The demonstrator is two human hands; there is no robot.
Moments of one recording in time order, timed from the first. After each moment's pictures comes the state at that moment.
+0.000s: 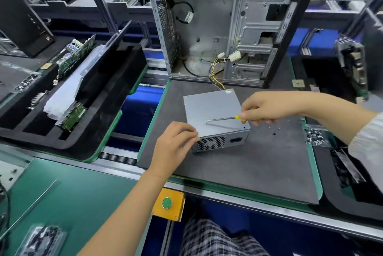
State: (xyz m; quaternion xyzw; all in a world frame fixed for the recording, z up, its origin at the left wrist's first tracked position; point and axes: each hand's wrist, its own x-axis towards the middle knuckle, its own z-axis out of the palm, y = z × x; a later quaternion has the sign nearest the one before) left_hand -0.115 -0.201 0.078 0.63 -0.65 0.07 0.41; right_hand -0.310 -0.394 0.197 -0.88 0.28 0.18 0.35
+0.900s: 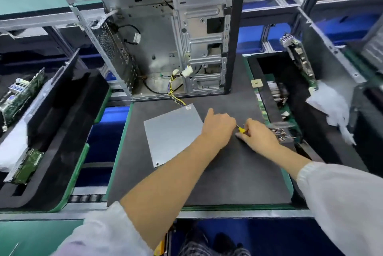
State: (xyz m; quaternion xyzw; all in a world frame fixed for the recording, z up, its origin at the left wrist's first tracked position) left_hand -0.252 -0.380 0.120 0.64 -0.76 0.00 -0.12; right_hand -0.389 -0.415 0.062 -0.78 0.59 -0.04 0.22
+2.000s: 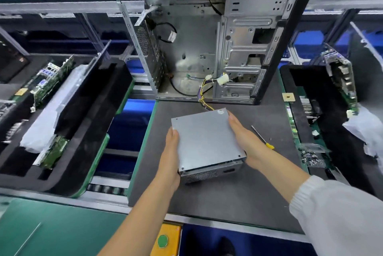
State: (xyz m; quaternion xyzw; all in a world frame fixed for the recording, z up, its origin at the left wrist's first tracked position) left_hand -0.124 -0.270 0.115 0.60 -0.09 -0.51 0.60; right_hand -0.275 -0.389 0.121 -0.46 0.44 -0.18 0.75
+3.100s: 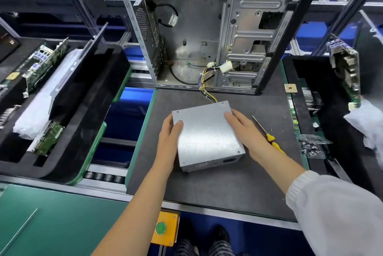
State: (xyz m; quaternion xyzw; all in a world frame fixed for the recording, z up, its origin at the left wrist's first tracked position) left_hand -0.102 -0.280 0.073 0.65 -0.25 -0.42 0.58; right_hand -0.281 -0.388 0.099 -0.54 0.46 -0.23 0.67
